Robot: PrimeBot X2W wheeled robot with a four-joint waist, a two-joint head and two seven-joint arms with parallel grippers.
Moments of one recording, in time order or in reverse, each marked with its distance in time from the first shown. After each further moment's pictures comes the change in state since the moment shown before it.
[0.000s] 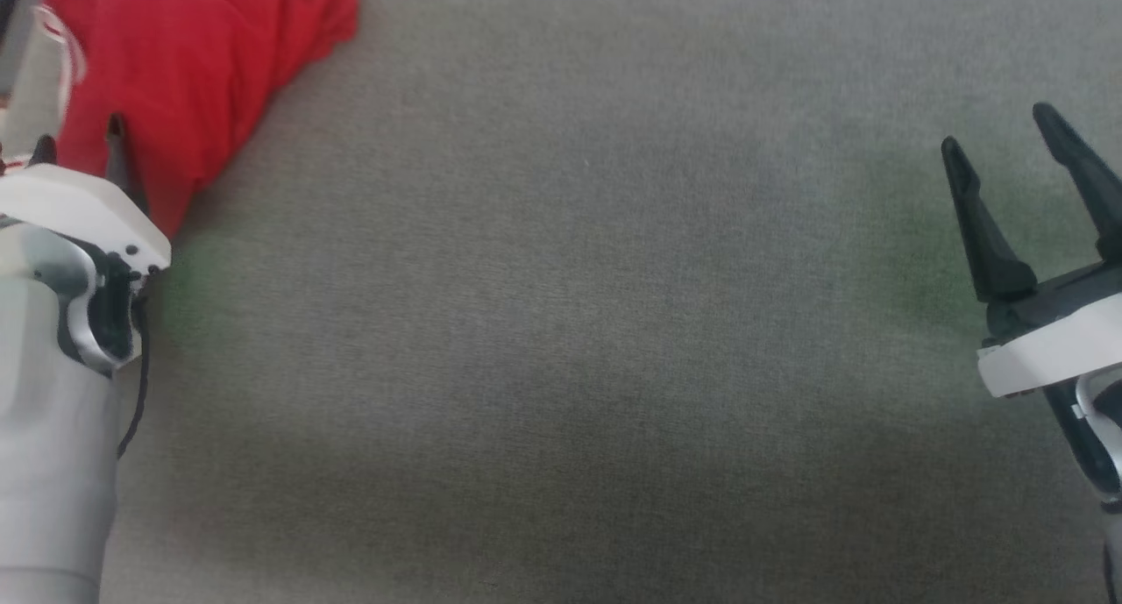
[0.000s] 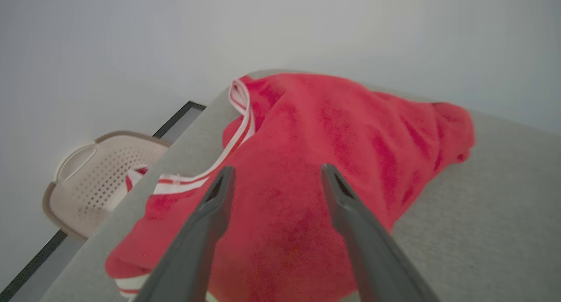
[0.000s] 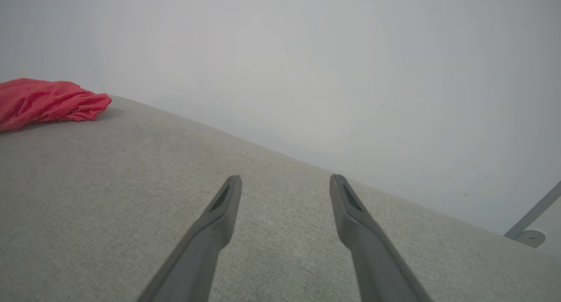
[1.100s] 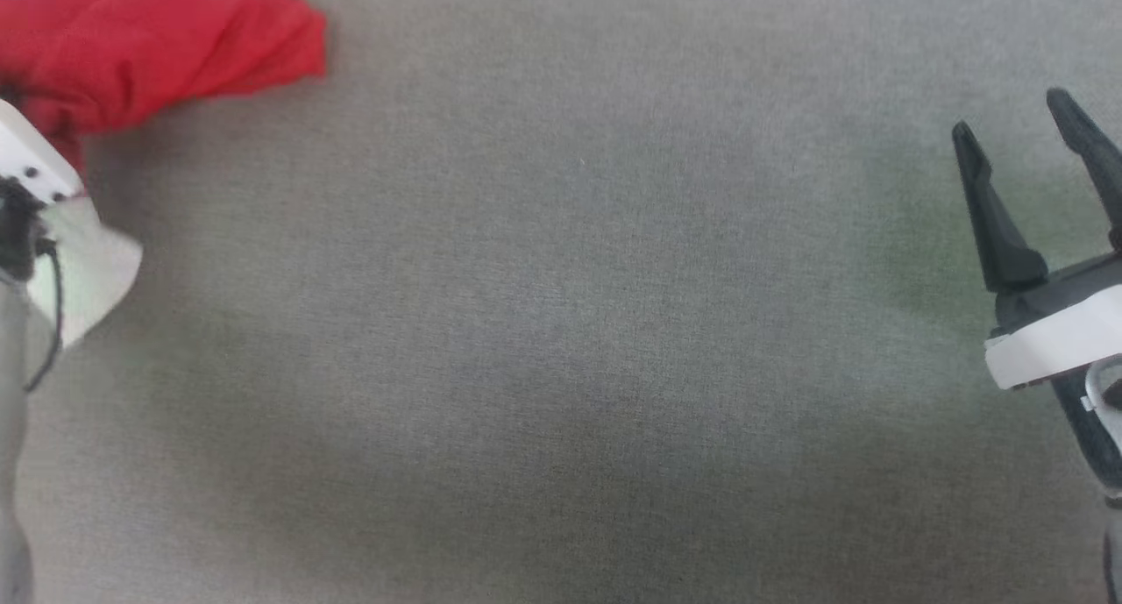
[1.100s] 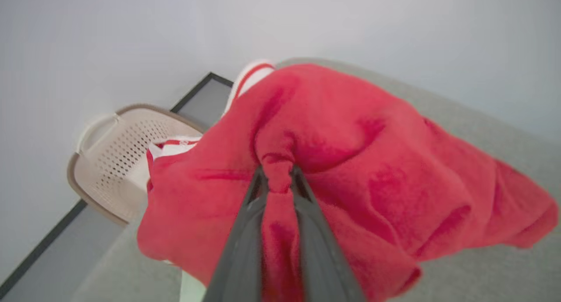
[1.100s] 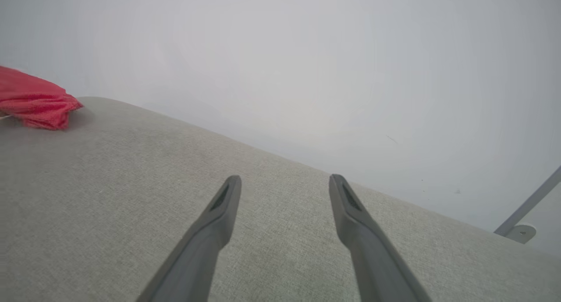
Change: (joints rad) left arm -0.328 0.067 -0.041 0.445 -0.038 -0.080 0.057; right arm -0.006 0.013 -0.027 -0.043 0.004 0.000 0.068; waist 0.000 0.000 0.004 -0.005
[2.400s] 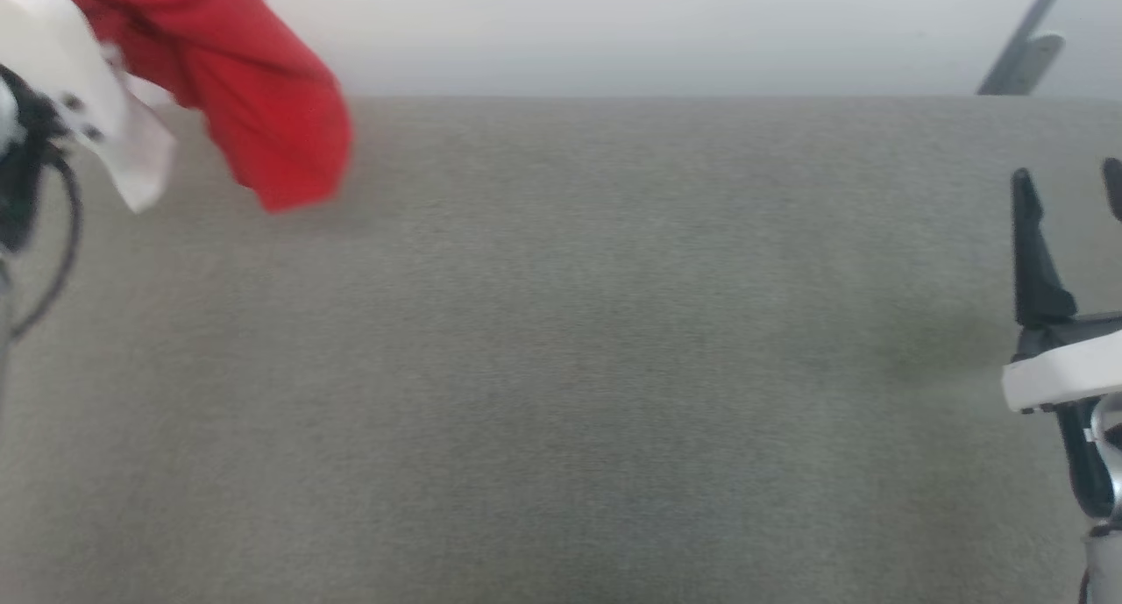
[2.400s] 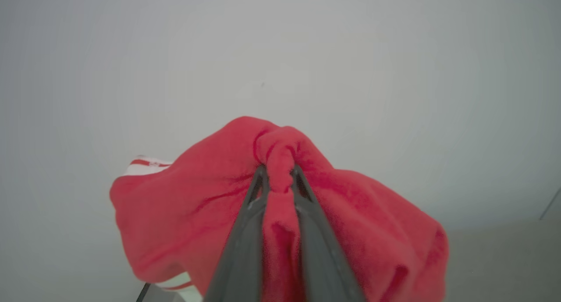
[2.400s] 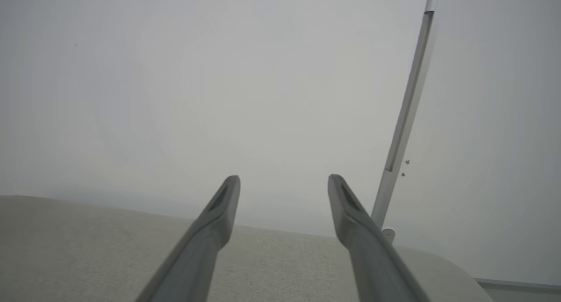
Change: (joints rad) left arm 0.195 0.149 -0.140 -1.007 0.055 0.115 0.369; right arm 0.066 0.144 -0.160 0.146 -0.054 0.000 -0.132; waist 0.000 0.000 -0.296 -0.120
